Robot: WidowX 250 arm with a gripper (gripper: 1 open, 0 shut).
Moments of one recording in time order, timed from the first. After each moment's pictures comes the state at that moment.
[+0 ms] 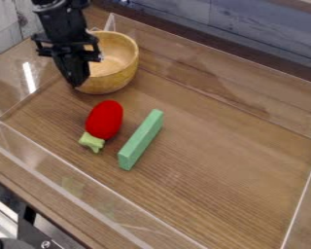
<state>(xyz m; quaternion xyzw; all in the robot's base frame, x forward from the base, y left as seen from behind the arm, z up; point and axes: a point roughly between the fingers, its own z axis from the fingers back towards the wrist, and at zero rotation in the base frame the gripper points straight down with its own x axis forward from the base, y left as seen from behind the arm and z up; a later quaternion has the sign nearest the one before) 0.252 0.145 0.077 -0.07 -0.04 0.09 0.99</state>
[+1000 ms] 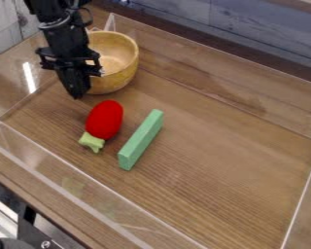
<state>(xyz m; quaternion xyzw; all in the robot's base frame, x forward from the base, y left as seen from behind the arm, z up) 0.254 0.150 0.054 -0.07 -0.03 0.09 0.99</state>
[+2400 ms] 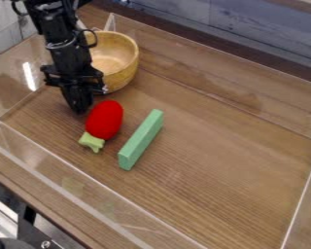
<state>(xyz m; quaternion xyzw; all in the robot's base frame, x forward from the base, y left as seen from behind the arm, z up) 0.257 0.149 0.024 -0.06 -0.01 0.09 0.99</state>
